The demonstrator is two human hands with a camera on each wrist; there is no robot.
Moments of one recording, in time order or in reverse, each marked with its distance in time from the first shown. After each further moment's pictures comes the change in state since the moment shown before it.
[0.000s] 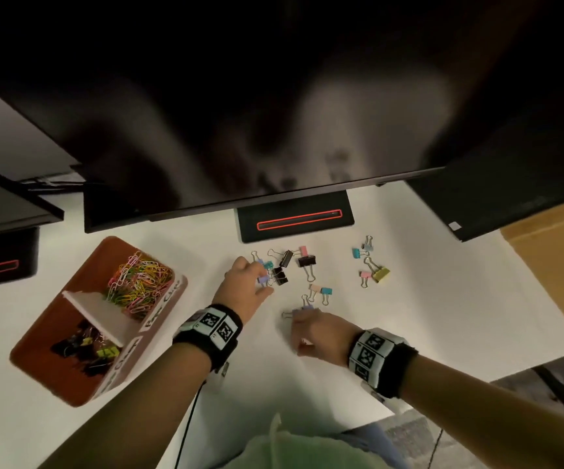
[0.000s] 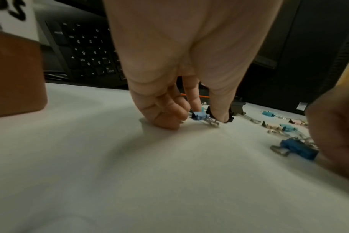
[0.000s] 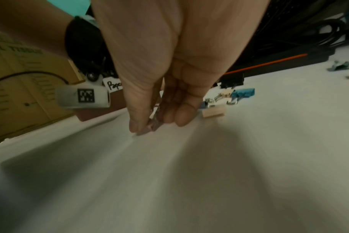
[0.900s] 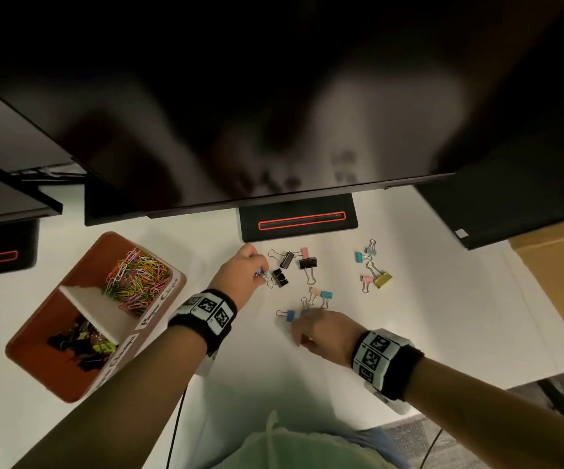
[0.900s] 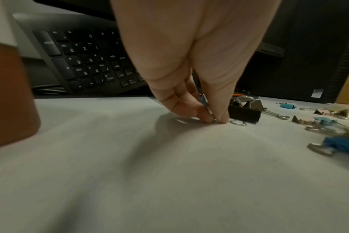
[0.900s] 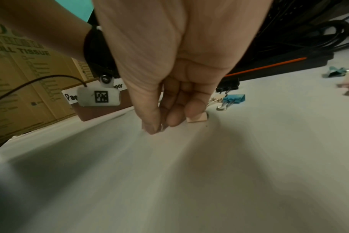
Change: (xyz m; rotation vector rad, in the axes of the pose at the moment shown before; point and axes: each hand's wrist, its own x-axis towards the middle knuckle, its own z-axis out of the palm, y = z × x) left_hand 0.019 0.002 -0.015 0.105 -0.002 0.129; right_hand -0.002 0.013 -0.006 -0.063 0.022 0.047
